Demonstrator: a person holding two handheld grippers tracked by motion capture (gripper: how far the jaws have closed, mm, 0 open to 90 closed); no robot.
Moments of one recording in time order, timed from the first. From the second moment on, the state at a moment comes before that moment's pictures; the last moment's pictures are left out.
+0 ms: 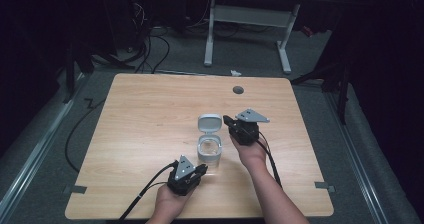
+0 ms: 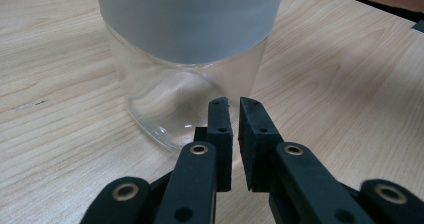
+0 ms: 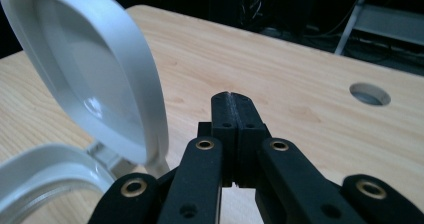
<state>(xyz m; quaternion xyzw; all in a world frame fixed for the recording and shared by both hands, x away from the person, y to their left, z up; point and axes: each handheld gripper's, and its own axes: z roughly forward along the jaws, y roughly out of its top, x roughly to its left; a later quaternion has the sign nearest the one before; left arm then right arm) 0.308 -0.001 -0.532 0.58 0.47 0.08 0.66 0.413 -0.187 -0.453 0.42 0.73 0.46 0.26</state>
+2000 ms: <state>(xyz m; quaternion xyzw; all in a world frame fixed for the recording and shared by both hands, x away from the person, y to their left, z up) 0.308 0.001 -0.531 0.58 0.47 0.08 0.66 0.341 -0.187 -0.452 0.37 0.75 0.50 0.25</state>
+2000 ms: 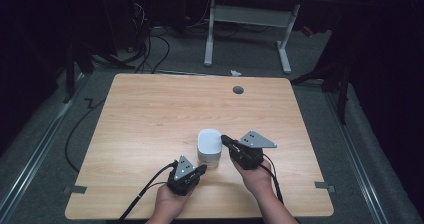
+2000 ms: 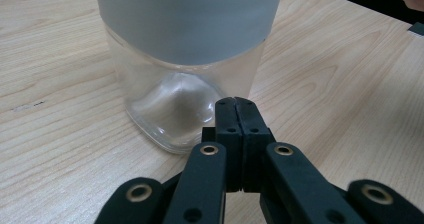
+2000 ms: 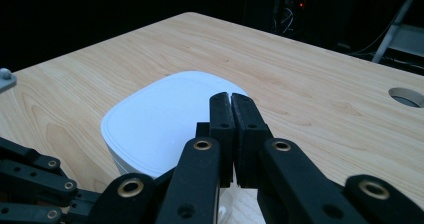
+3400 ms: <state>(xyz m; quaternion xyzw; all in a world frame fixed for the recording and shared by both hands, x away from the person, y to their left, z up) 0.330 0.169 -0.535 0.53 0.55 0.23 0.60 0.311 -0.312 -0.520 0.52 0.69 0.41 0.29</state>
